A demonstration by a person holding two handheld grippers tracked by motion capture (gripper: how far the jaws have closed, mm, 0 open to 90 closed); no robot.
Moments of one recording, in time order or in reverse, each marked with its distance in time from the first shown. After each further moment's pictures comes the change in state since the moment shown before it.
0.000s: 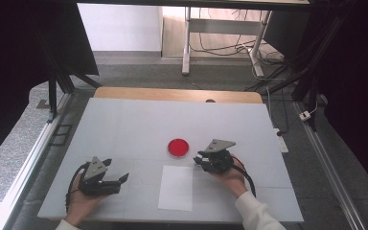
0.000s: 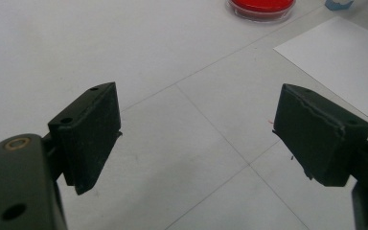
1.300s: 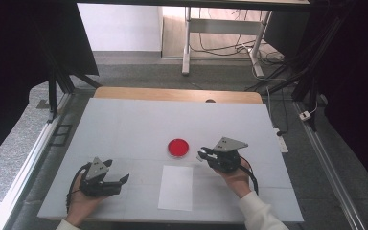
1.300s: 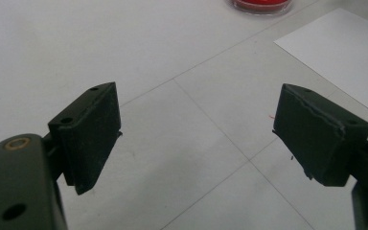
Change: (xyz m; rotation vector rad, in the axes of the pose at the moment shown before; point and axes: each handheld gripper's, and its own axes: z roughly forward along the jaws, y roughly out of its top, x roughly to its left) left arm -0.001 -0.002 0.003 0.014 -0.002 0.008; right arm -0.002 0.005 -0.029 -0.155 -0.028 0.015
